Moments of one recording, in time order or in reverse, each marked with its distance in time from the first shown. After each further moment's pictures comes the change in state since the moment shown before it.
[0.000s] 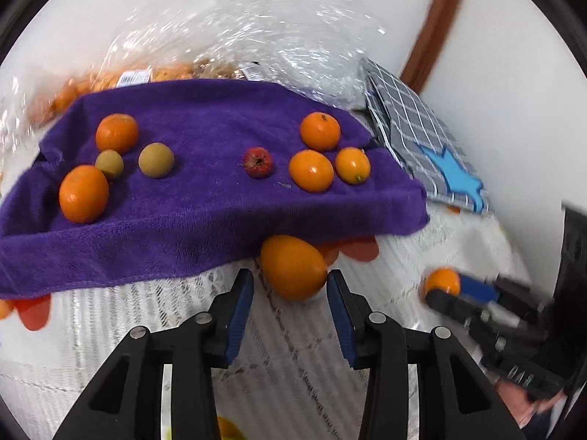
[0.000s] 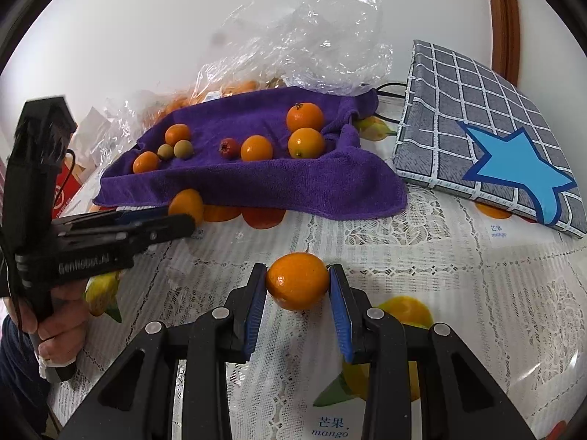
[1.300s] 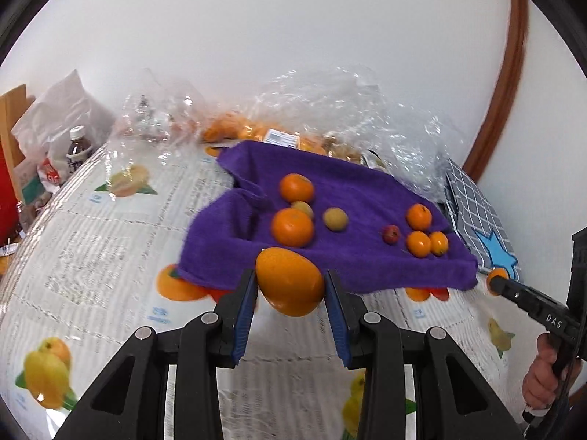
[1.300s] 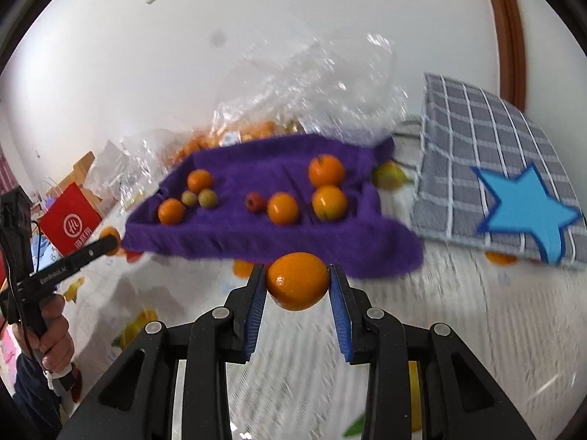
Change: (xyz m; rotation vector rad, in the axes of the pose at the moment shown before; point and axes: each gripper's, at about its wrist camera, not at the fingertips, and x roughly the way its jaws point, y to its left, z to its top) left arm -0.111 0.098 -0.024 -0.171 -0.271 0.207; right arm -0.020 0.015 0.039 0.022 -0.112 0.069
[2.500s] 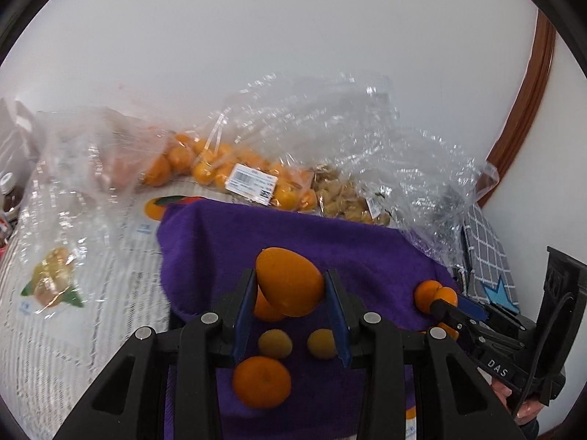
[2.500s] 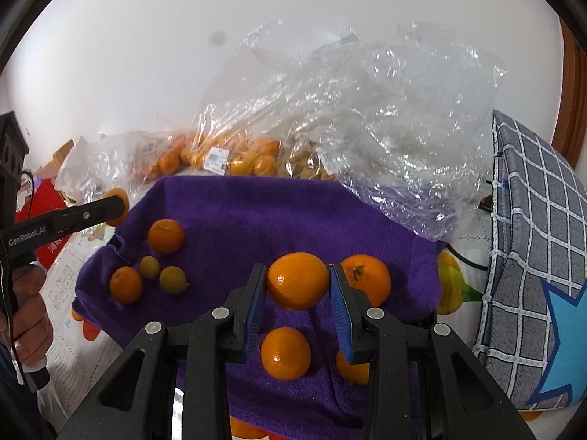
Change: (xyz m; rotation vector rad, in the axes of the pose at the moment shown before) left arm 0.107 -0.028 0.113 0.007 0.089 -0.071; right arm 0.123 0.018 0.092 -0.093 0.059 -0.038
